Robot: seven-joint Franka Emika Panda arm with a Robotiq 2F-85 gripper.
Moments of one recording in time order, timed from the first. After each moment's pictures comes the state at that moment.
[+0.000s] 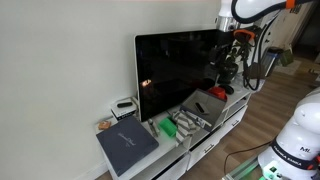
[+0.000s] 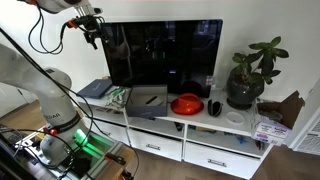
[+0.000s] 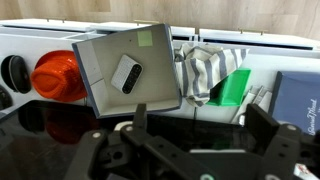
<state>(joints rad) 0.07 -0.66 0.19 -2.46 -0.08 1.90 0.04</state>
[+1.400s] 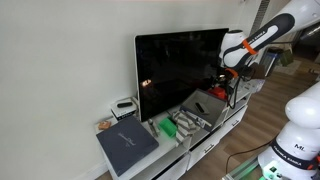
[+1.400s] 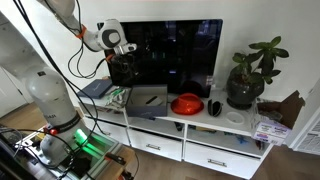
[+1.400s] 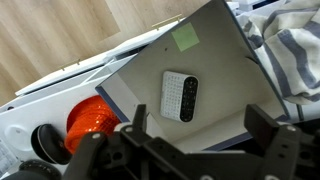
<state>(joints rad) -0.20 -0.24 0.06 -2.66 -0.26 2.55 0.28</state>
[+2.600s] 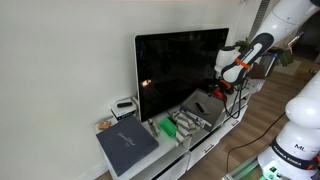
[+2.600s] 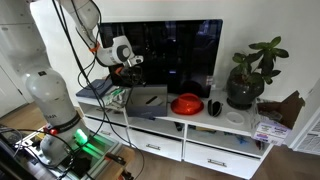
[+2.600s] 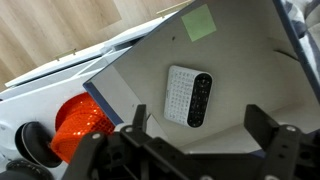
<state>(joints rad) -0.18 0.05 -0.04 -2.60 -0.52 2.80 0.45</state>
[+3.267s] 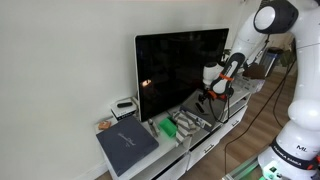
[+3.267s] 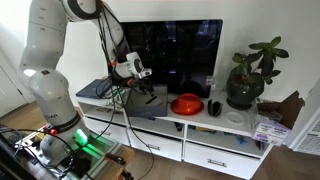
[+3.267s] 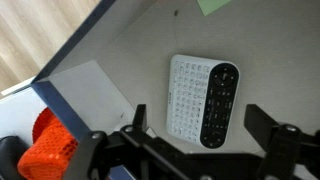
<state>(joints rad) -0.09 0.51 -0.13 -2.27 -0.71 2.86 0.73</state>
